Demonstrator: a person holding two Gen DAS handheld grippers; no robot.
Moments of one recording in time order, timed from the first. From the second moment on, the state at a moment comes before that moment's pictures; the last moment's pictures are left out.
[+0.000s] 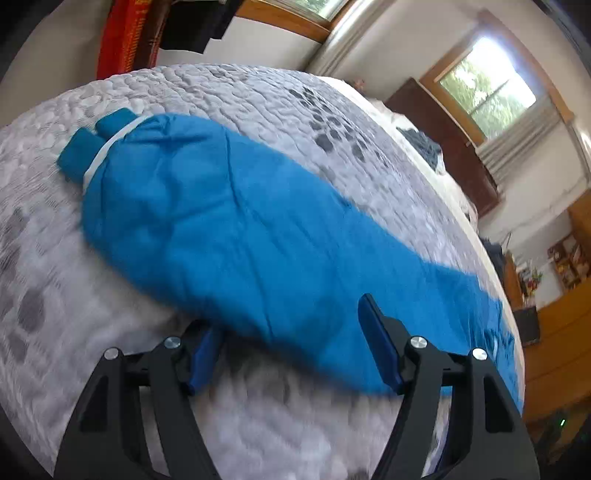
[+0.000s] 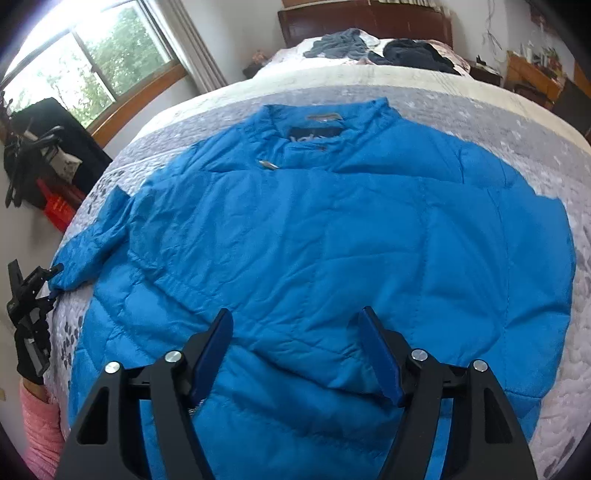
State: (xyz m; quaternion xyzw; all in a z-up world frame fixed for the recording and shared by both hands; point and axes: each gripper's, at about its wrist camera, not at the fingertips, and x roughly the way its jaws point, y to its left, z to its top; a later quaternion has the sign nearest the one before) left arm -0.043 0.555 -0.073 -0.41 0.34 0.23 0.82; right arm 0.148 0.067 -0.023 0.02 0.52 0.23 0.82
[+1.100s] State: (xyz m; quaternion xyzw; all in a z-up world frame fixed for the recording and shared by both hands) left arm 0.033 0.349 0.094 -0.20 0.24 0.07 0.95; right arm 0.139 0.004 -0.010 0.04 0.50 0.21 0.84
